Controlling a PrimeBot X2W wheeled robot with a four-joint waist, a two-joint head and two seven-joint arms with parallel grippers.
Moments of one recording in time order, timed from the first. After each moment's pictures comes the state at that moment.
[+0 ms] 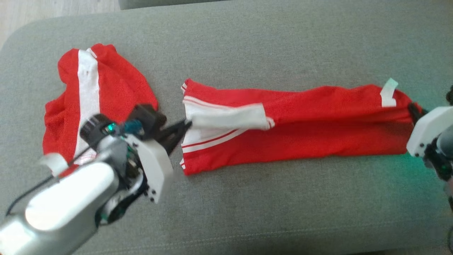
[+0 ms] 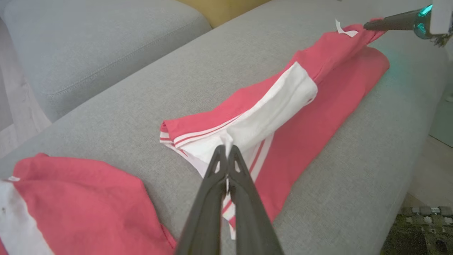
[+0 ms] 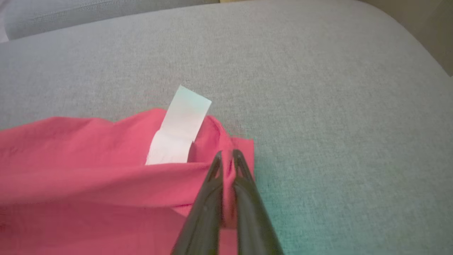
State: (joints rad) left arm -0.71 0.65 -1.11 -0.01 -0.76 0.13 0.14; right arm -0.59 -0.44 0.24 0.85 0.51 0.12 0.22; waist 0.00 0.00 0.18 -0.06
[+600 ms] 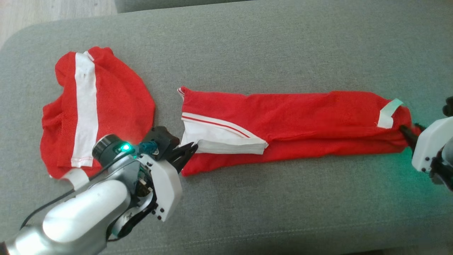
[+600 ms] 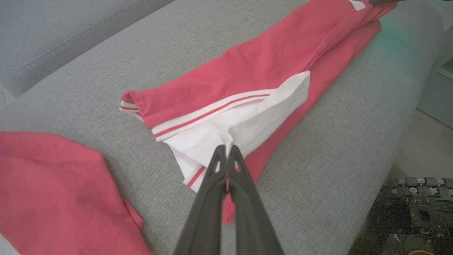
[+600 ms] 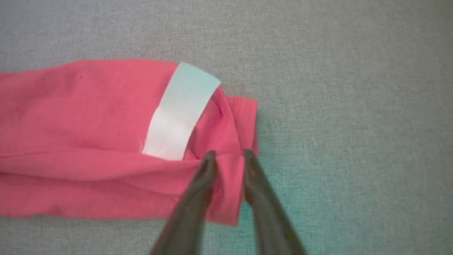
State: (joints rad) left arm -0.66 0.62 -1.18 0.02 -0.74 0.15 0.15; right arm -0.46 -0.52 0.26 0.63 0.61 0.12 0.46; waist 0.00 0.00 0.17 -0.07
